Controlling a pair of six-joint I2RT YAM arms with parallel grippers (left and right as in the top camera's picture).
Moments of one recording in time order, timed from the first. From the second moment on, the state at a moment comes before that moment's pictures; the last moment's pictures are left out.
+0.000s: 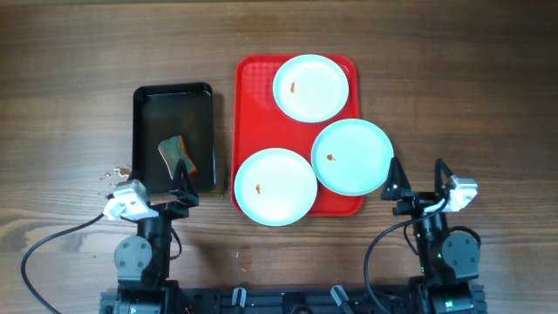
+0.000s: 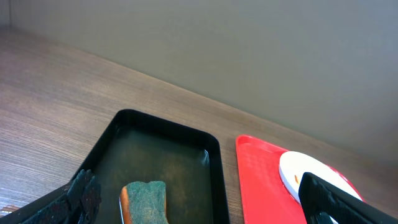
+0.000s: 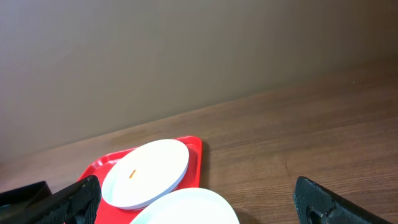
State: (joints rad) left arm -0.06 0.01 0.01 -0.06 -0.11 -0.38; right arm 0.12 0.02 0.01 0.01 0.07 0.31
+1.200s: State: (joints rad) left arm -0.06 0.01 0.02 0.09 0.13 -0.40; right arm 0.12 0.05 0.05 -0.06 -0.15 0.58
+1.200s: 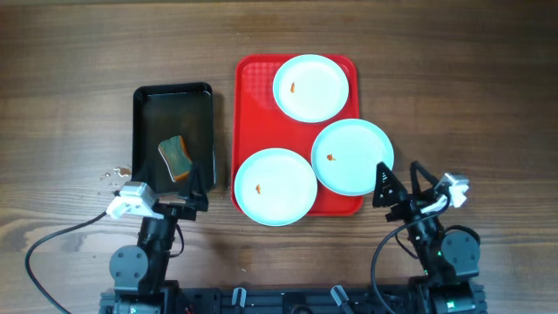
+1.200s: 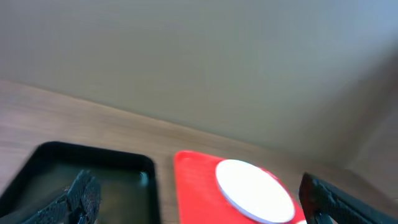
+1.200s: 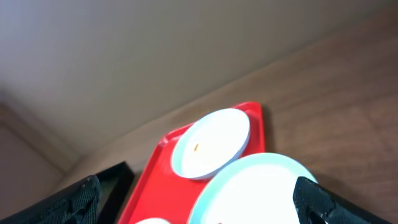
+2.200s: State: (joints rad) left arm -0.06 0.96 0.90 -0.89 0.07 -0.54; right arm 0.12 1.21 1.08 -0.82 -0.44 0.40
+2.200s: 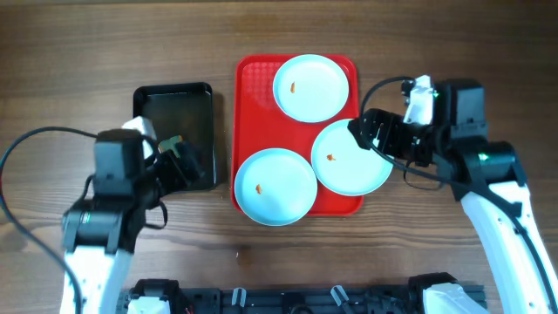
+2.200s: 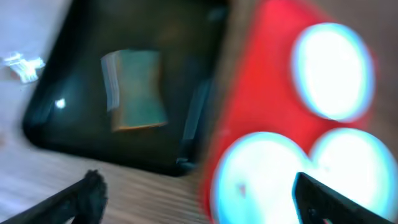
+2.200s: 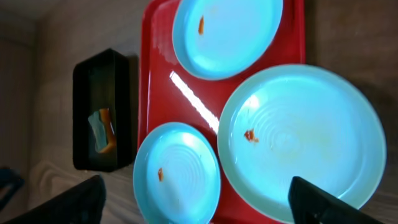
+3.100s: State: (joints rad) left arm -0.06 1.67 0.91 -0.54 -0.12 -0.42; right arm 0.29 1.21 1.08 -0.86 -0.47 0.26
